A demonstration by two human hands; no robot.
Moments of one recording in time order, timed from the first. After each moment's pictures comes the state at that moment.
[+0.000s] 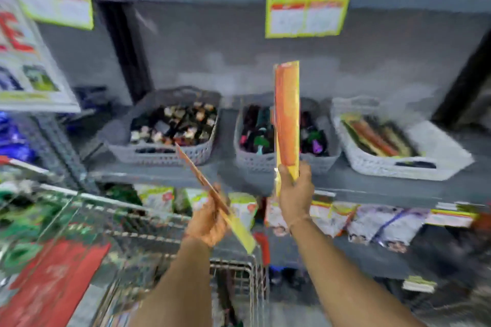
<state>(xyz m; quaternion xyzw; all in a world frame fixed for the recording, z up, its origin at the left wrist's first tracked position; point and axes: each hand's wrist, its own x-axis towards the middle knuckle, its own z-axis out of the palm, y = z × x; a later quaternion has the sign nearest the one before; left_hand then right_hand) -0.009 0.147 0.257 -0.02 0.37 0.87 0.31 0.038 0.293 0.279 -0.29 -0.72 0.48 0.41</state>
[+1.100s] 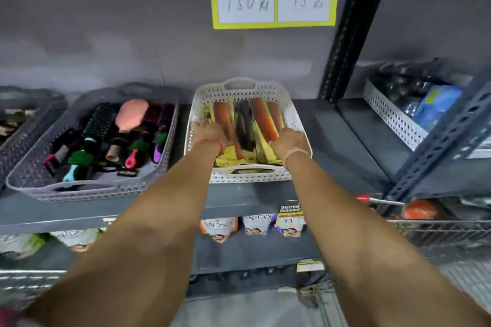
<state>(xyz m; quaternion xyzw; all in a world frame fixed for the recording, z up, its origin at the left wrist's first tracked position) 0.001 0.575 0.320 0.28 0.96 0.05 0.08 0.117 0.690 0.312 -0.45 -0.84 0.29 0.09</state>
